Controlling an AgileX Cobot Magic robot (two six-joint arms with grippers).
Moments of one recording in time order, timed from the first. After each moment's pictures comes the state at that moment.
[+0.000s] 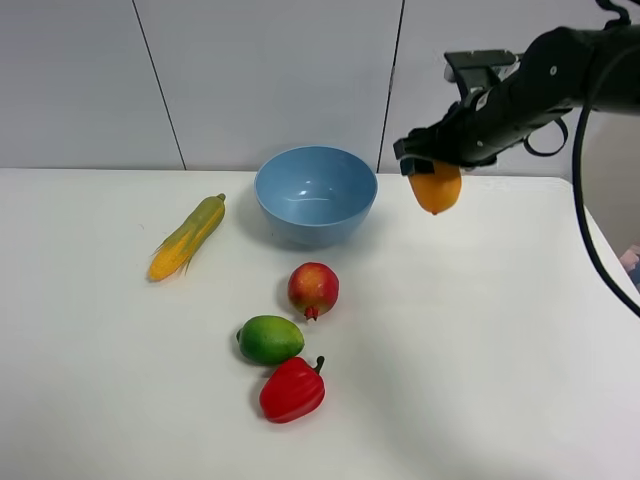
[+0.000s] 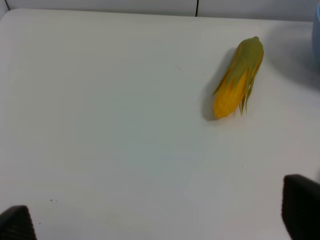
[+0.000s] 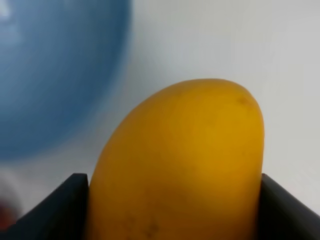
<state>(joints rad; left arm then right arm) 0.09 -0.01 -0.51 0.01 1.05 -0.06 0.31 1.72 -1.28 0.15 0.50 -0.10</state>
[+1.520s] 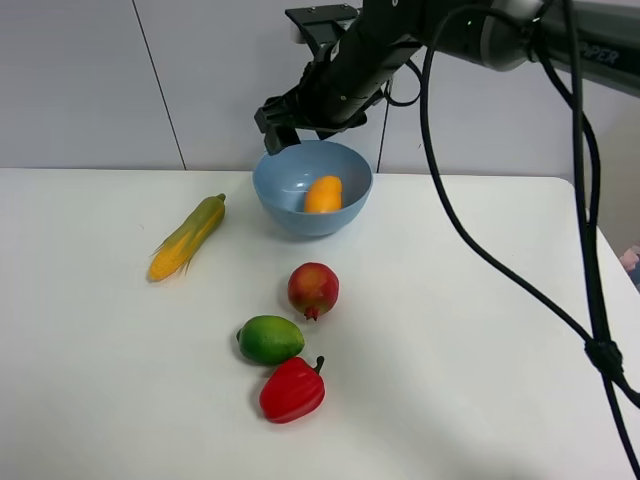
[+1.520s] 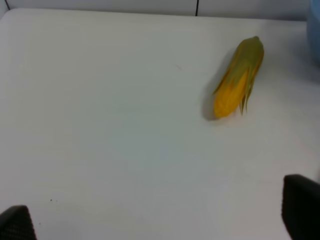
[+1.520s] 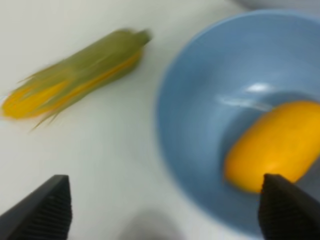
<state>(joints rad) 0.09 -0.01 -0.51 0.01 1.05 -0.06 0.63 1.98 -1.81 0.18 0.85 -0.11</state>
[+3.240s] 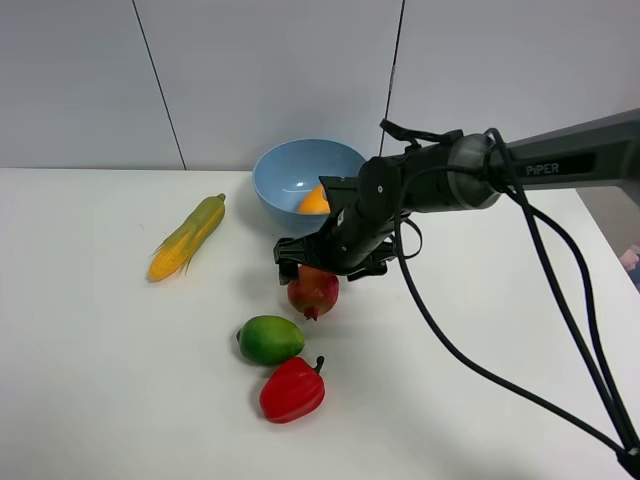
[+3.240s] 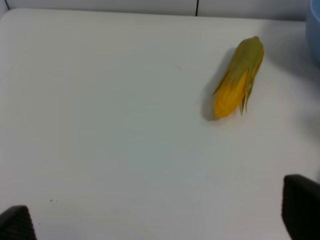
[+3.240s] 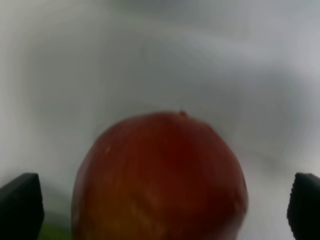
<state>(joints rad) 0.09 -0.01 -0.51 0.01 1.05 -0.06 0.65 2.01 -1.23 0.27 0.42 0.19</state>
